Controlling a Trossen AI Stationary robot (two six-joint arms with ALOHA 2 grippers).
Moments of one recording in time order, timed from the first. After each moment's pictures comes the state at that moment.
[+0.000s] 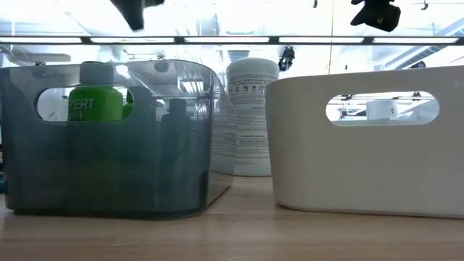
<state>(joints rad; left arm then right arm) -0.49 1.72 1.60 -1.07 -0.11 -0.53 -0.08 0.92 1.17 -0.99 -0.05 0.52</state>
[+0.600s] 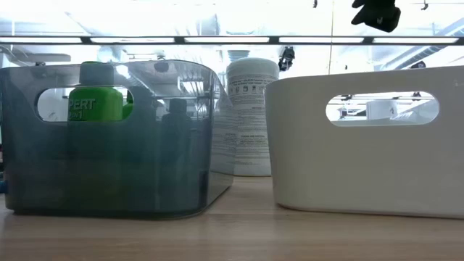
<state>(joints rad) -0.48 1.38 1.60 -1.09 -0.52 -0.56 -0.08 0.92 1.17 -0.99 -0.05 0.51</state>
